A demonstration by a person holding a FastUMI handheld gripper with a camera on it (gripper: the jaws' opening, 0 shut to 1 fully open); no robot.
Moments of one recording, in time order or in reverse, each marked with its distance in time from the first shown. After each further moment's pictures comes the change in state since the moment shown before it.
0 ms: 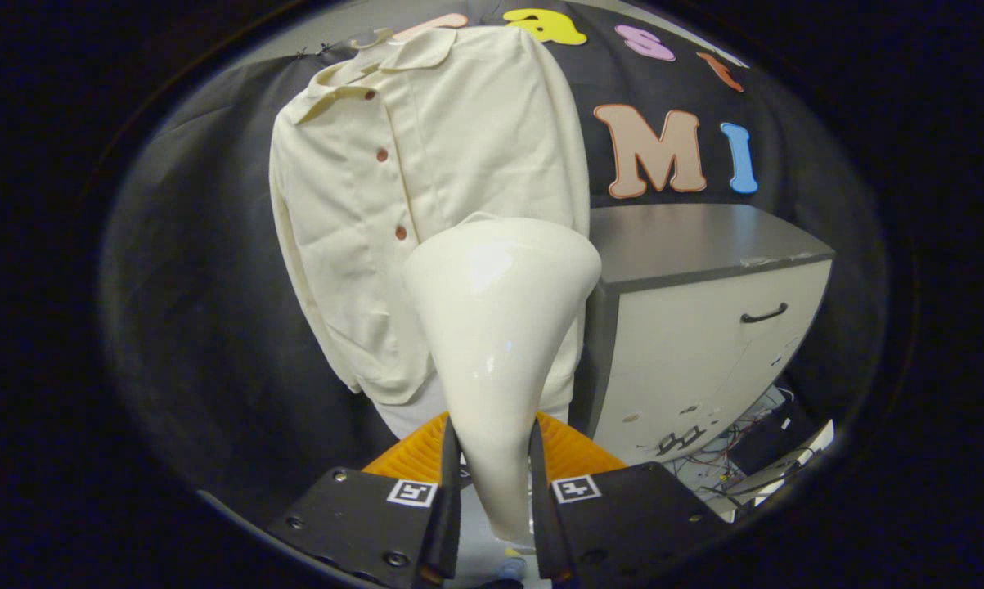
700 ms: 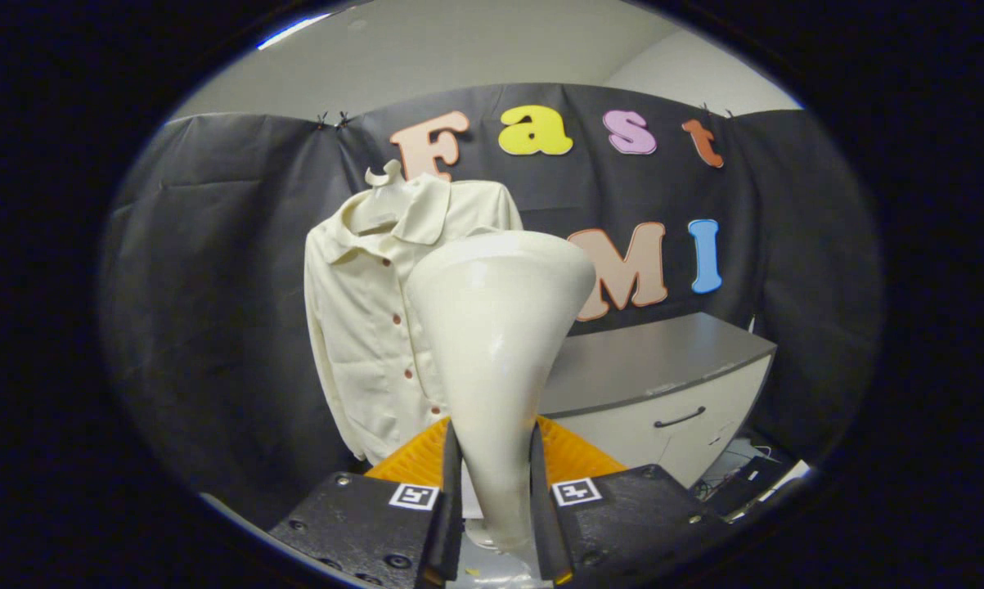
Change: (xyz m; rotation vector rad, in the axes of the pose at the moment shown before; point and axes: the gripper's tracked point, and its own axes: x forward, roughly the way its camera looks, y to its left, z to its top) arm -0.148 -0.031 0.084 -0.021 -0.347 -0.017
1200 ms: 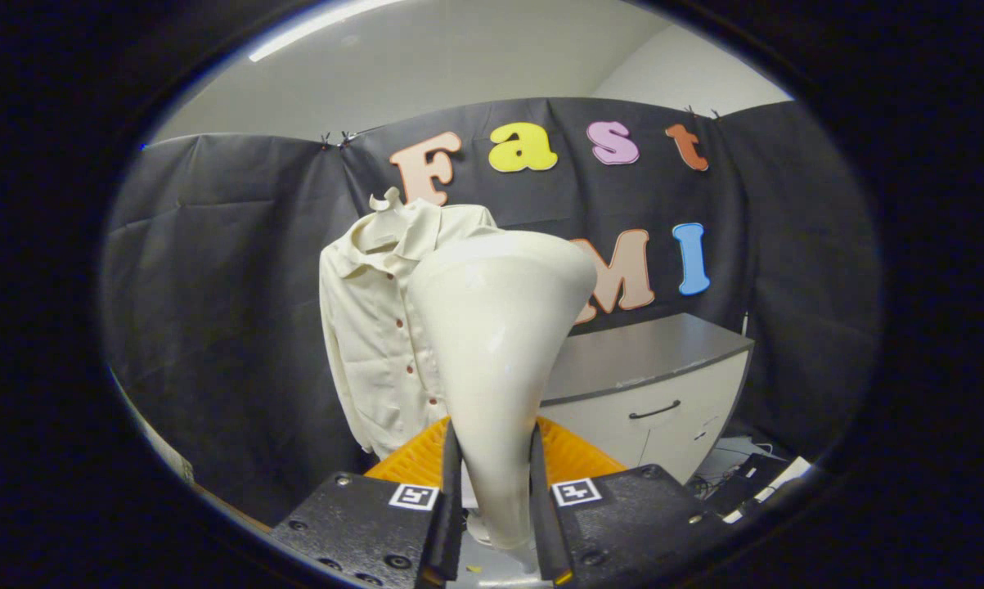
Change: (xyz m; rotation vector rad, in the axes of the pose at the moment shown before) arm -0.065 -0.039 -0.023 -0.010 -0.018 0.034
